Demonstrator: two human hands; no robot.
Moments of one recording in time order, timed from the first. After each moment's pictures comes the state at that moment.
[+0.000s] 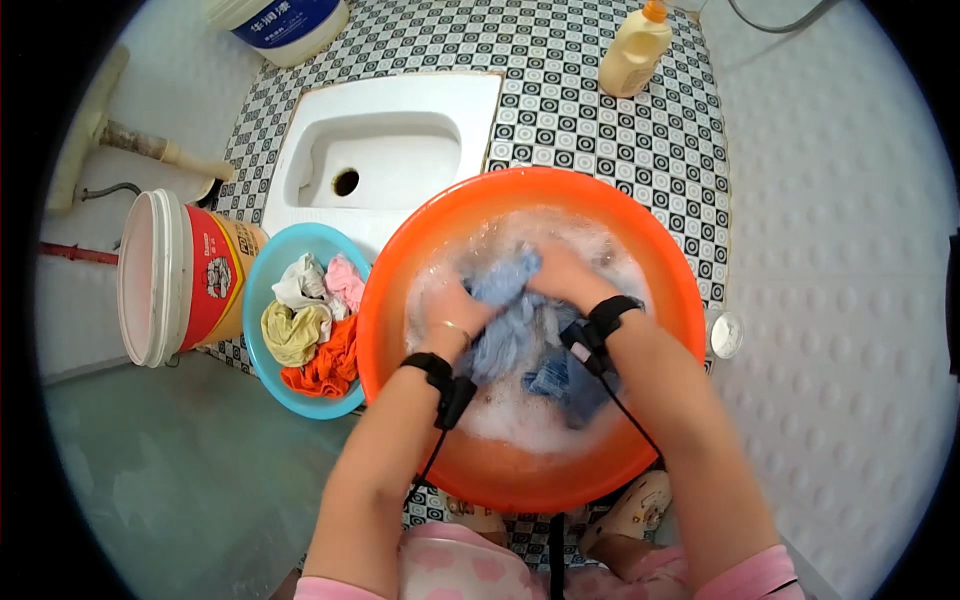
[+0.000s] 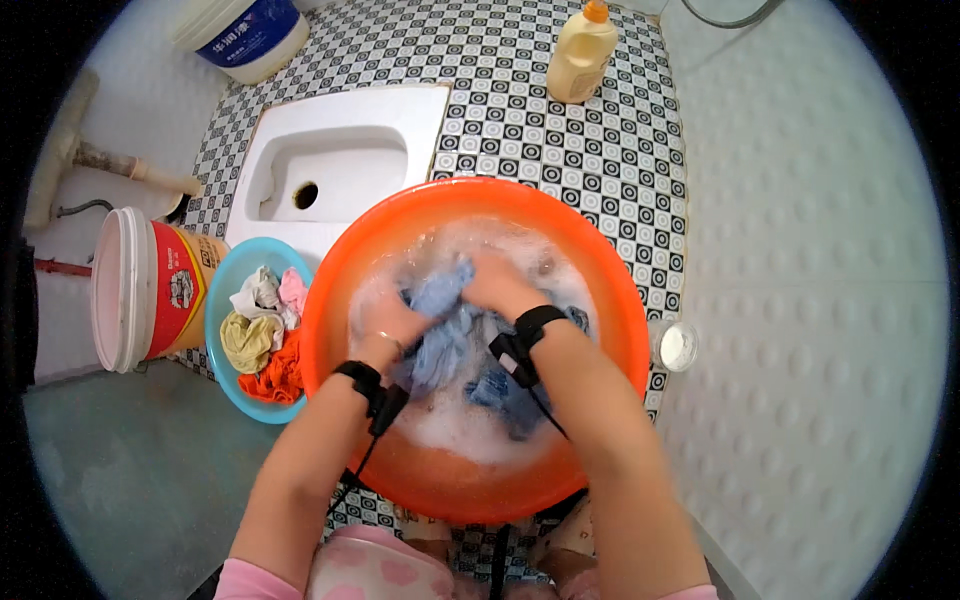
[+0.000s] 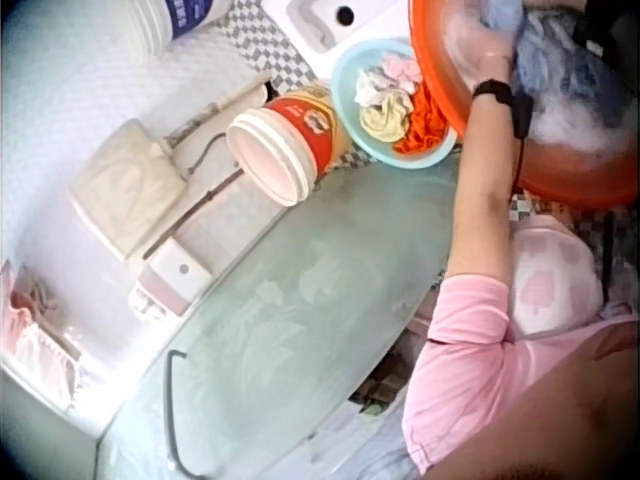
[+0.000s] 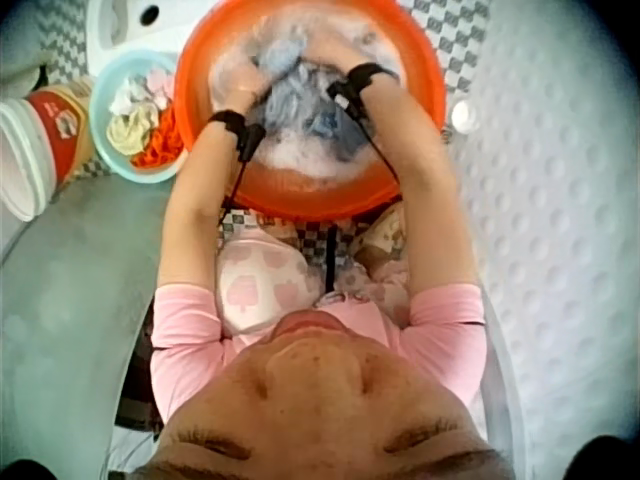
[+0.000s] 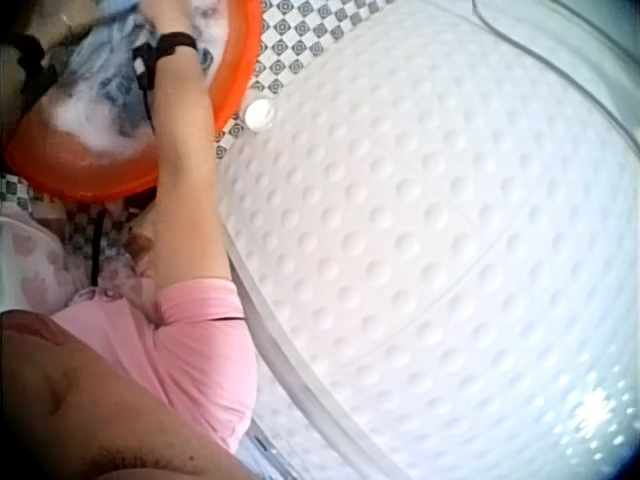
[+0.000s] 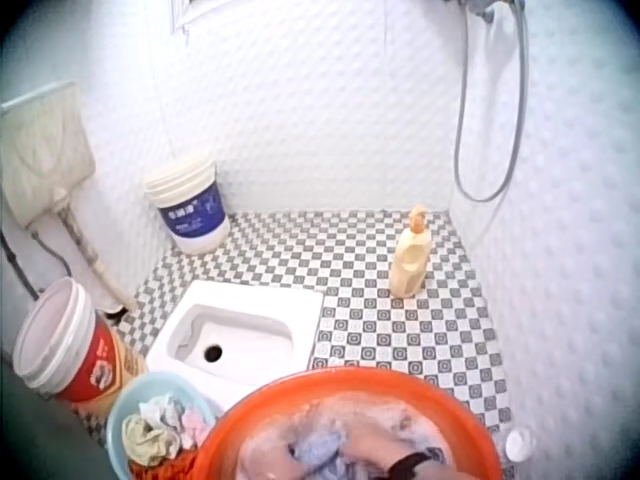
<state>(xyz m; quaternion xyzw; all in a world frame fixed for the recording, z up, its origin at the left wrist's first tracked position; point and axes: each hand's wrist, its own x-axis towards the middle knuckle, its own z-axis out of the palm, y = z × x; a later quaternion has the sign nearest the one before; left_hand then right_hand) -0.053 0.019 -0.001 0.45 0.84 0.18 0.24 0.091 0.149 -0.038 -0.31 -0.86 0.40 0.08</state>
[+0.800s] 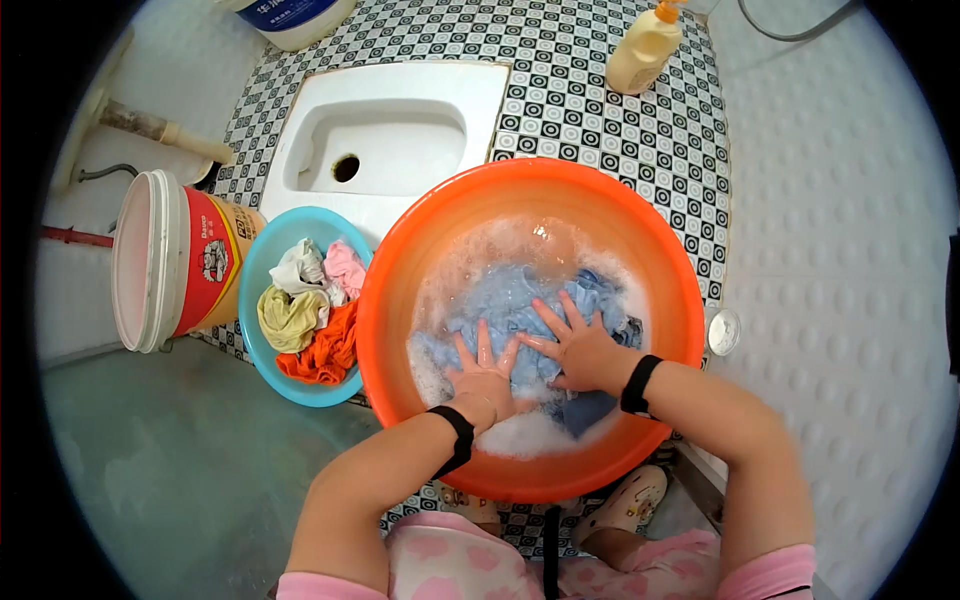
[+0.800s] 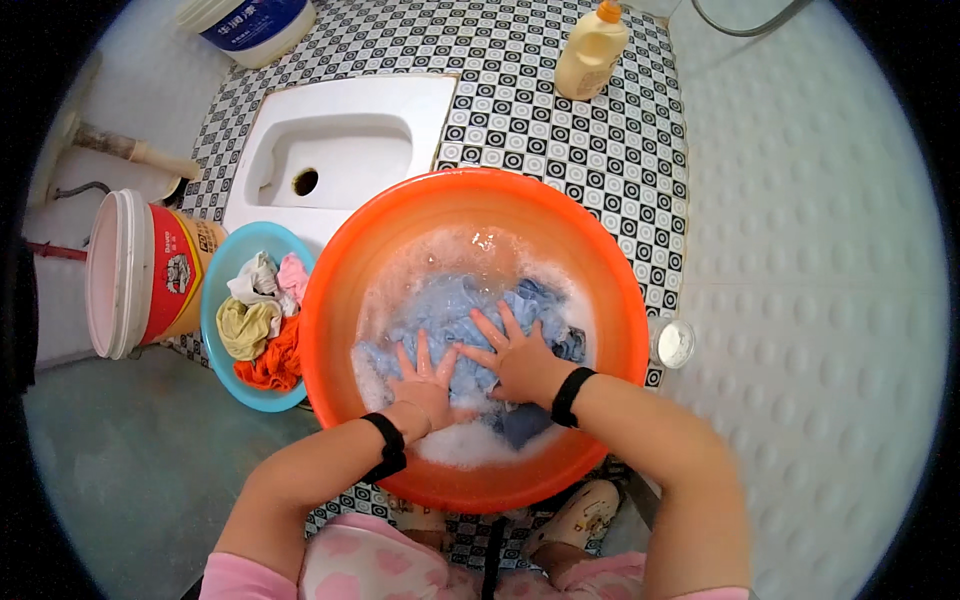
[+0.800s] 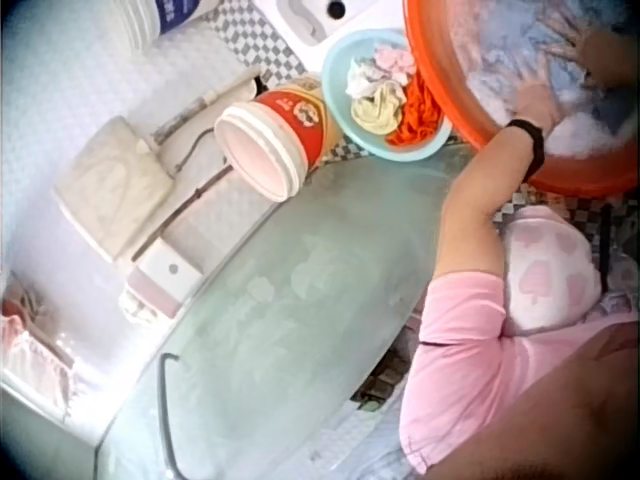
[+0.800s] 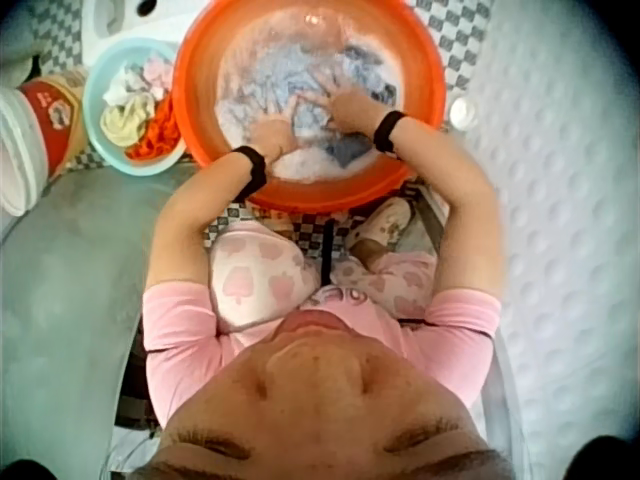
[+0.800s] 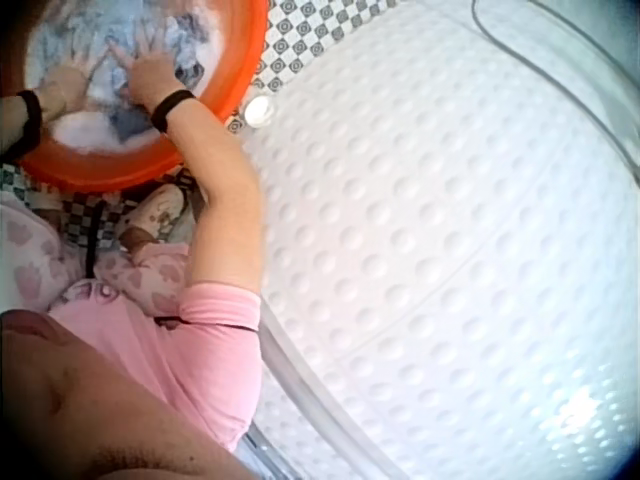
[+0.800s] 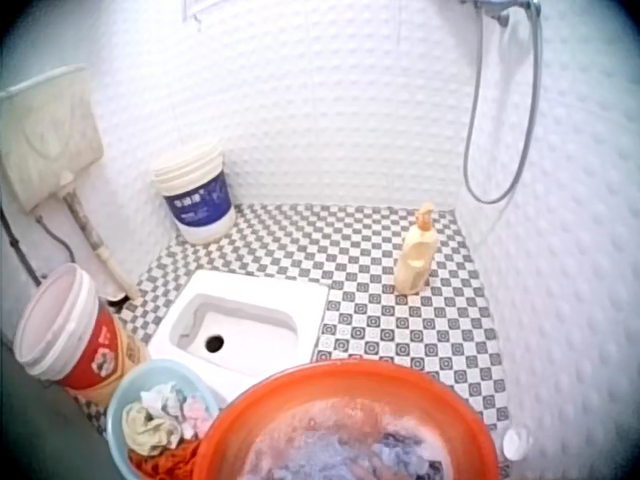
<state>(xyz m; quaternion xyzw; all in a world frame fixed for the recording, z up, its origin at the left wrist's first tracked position) 0.012 -0.066 0.010 0.51 0.72 -0.18 0.43 0.155 0.063 0.011 -0.13 -0.93 0.21 -0.26</state>
